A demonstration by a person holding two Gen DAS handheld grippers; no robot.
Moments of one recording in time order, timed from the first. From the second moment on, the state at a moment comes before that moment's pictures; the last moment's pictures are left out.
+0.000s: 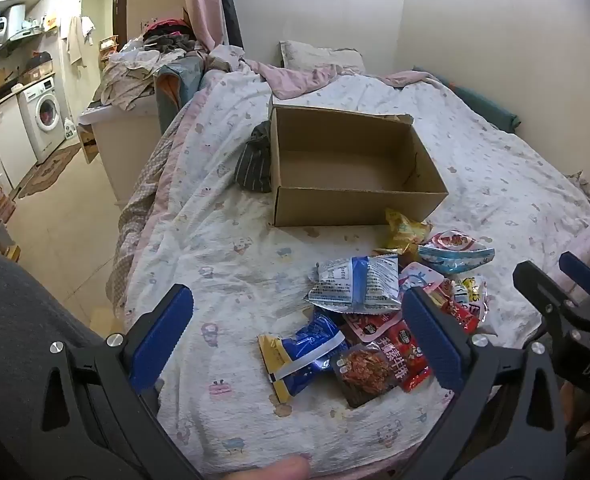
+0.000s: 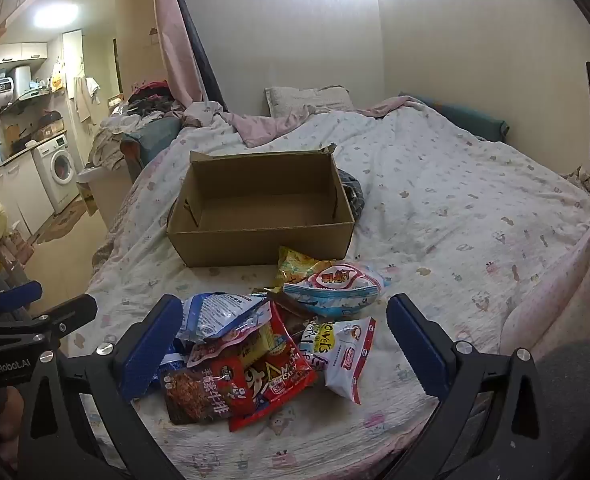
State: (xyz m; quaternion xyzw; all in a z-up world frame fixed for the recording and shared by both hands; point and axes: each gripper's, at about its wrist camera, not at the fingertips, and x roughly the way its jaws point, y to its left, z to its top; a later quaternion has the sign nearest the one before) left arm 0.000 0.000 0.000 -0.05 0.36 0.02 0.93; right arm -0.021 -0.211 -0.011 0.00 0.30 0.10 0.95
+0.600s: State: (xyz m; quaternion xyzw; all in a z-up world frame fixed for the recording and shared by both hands) left arm 0.003 -0.002 0.003 -0.05 0.36 0.02 0.93; right arm -0.022 -0.212 -0.010 0.01 0.29 0.09 0.95
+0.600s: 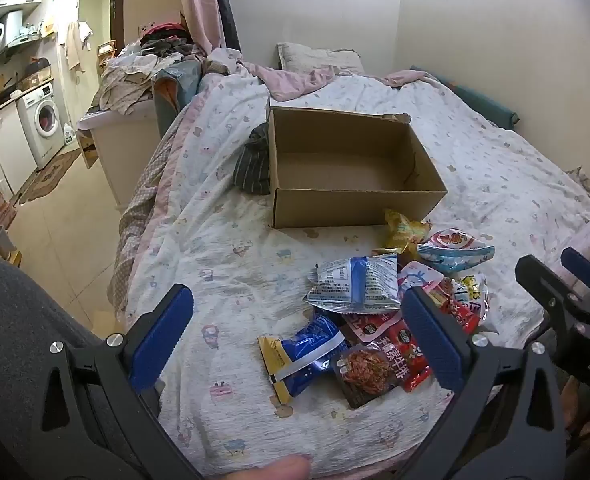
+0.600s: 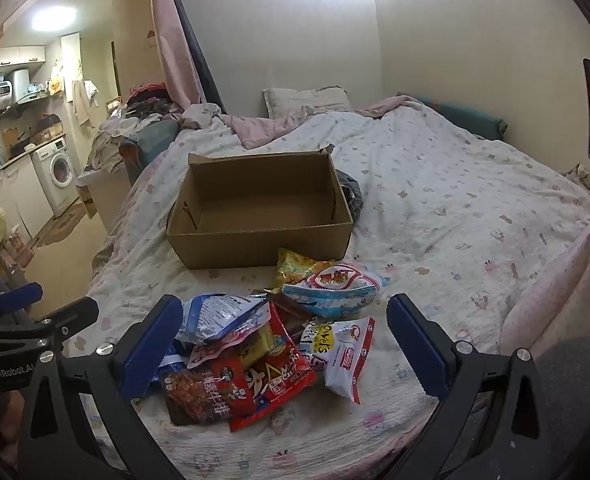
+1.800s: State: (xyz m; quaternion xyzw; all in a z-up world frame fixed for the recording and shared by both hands) left arm -0.002 -0.004 0.002 -0.04 0.35 0.02 0.93; right arm -0.021 -0.211 -0.014 0.02 0.30 0.10 0.95
